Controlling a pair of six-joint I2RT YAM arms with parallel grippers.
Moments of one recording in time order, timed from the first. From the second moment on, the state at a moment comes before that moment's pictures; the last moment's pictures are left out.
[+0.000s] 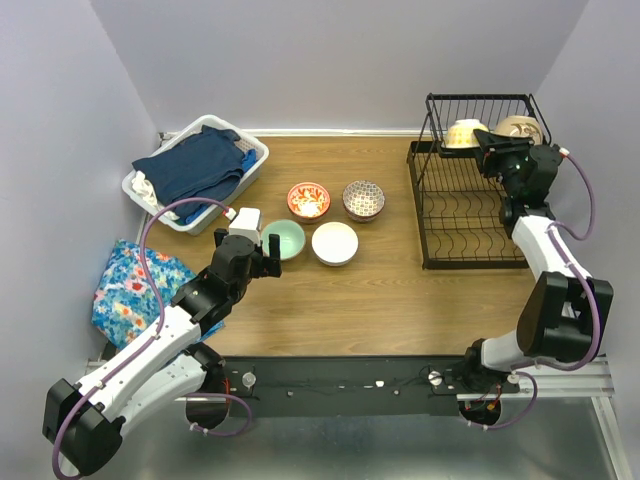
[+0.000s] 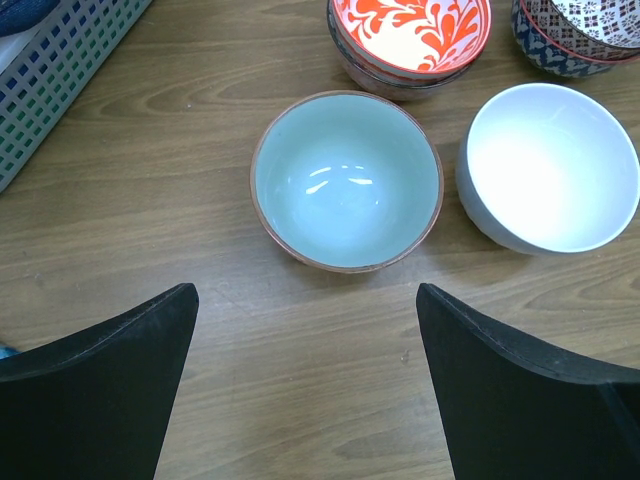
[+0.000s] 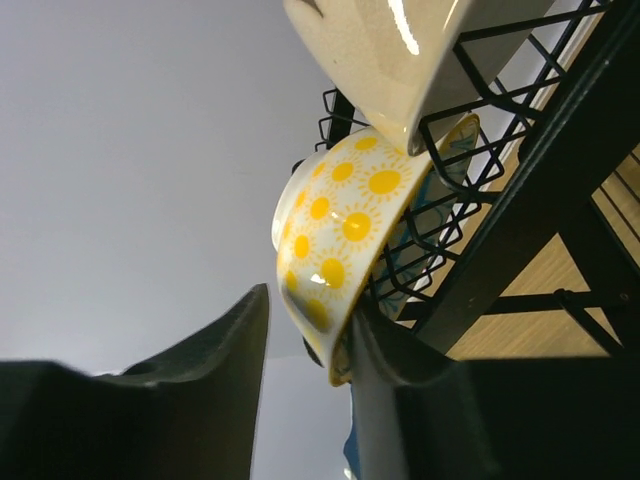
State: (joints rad) left arm -0.62 0.79 0.56 -0.25 -0.36 -0.28; right arm -0.19 1.45 1.00 0.37 -0.24 1.42
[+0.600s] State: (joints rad) left arm -0.62 0.79 0.56 -0.24 -0.36 -0.28; right arm -0.17 1.50 1.00 0.54 -0.23 1.46
